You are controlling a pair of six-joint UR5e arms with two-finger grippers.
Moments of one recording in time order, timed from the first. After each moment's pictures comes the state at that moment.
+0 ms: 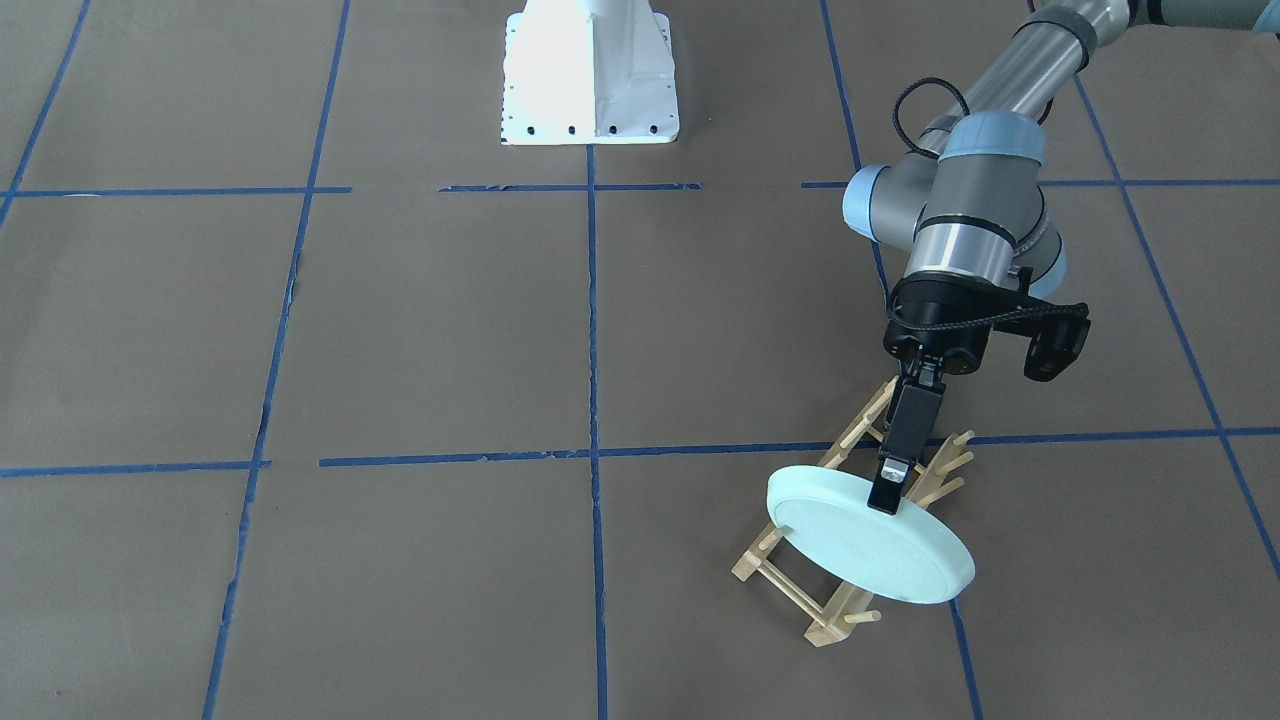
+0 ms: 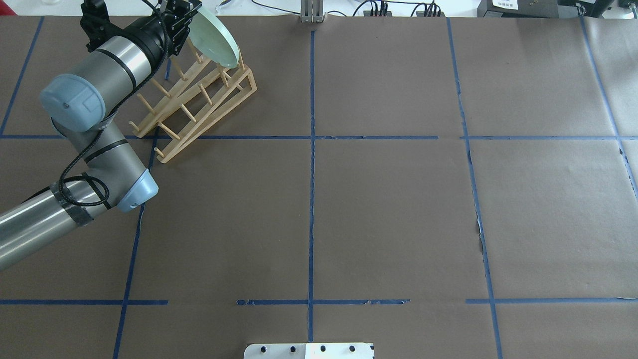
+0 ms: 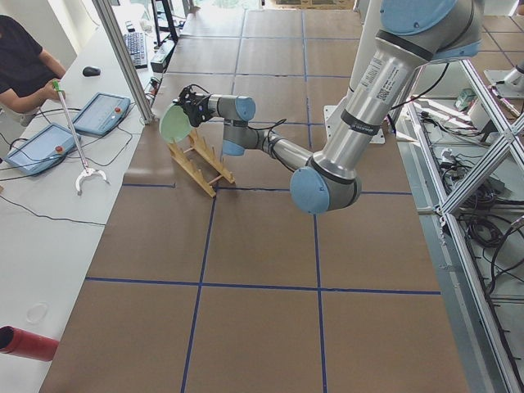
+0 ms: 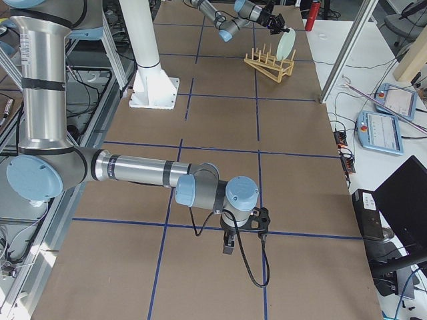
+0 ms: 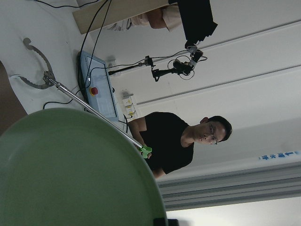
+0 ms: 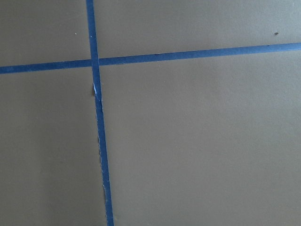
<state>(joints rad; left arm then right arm) -0.79 -2.11 -1.36 -2.94 -1.24 -2.02 1.62 -1.62 1.56 -1.63 2.31 -0.02</state>
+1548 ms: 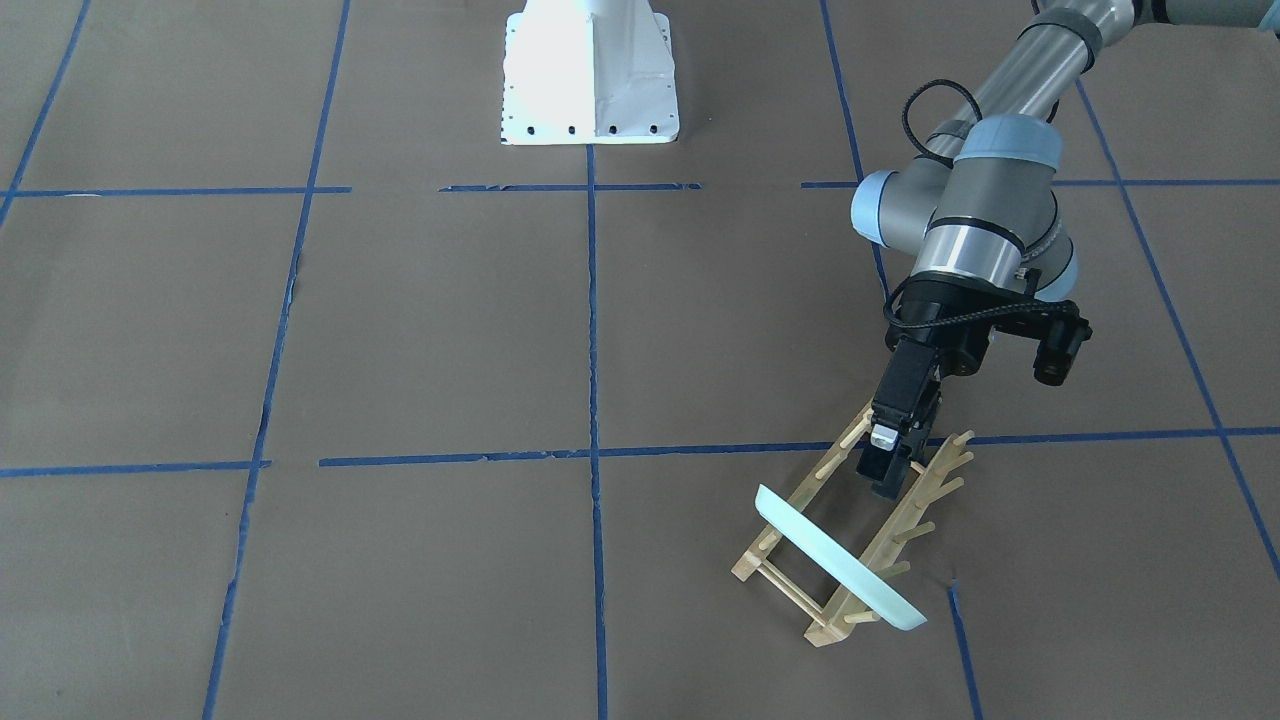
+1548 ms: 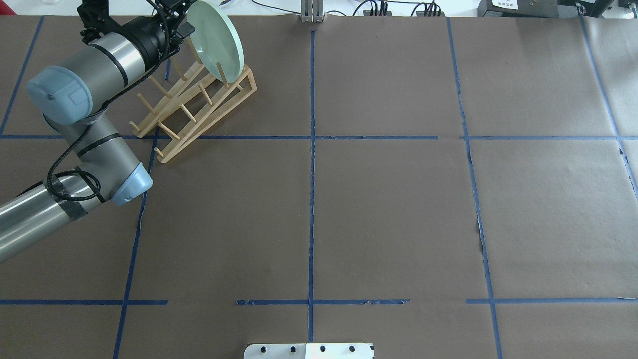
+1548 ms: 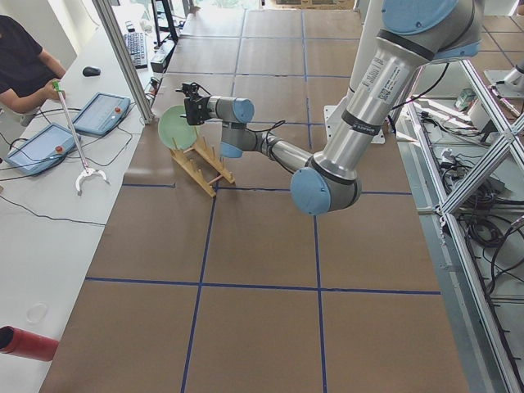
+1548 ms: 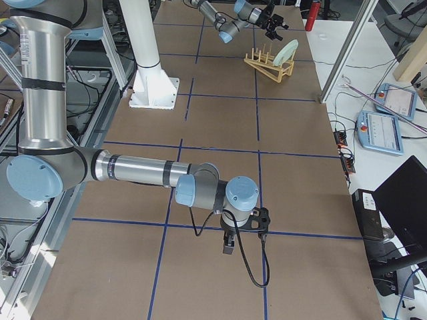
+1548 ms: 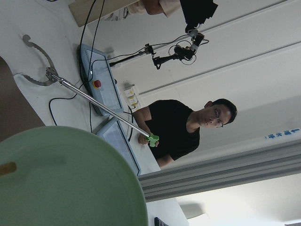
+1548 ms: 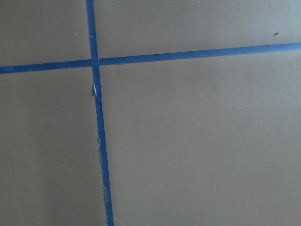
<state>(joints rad) -0.82 -2.10 -1.38 -2.93 -1.37 -1.74 1.62 -1.62 1.56 -1.63 2.31 -0.02</state>
